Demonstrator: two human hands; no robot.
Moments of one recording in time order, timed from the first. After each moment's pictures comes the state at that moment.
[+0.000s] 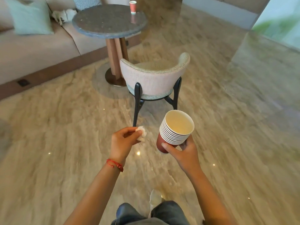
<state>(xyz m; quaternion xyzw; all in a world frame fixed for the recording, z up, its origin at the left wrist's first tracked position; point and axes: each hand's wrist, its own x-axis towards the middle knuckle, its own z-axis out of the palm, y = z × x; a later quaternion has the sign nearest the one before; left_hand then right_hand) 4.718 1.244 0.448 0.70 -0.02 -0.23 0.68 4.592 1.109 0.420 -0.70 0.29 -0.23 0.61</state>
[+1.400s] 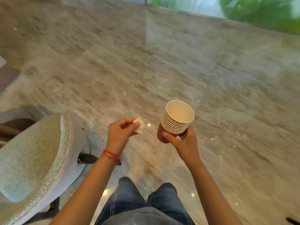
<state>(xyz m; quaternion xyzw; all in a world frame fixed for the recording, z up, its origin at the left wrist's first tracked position) 4.856 0.534 0.466 0.65 -0.24 -0.45 0.57 4.664 0.492 0.452 -0.57 0.52 -0.38 0.51</state>
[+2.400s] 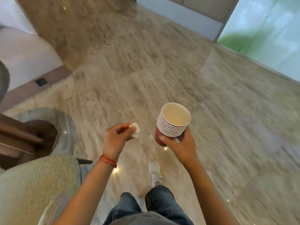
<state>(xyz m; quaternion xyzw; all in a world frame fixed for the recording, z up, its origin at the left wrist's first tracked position) 5.151 0.174 0.464 0.69 -0.05 -0.29 0.66 4.999 0.045 0.460 -0.69 0.35 -0.25 0.58</state>
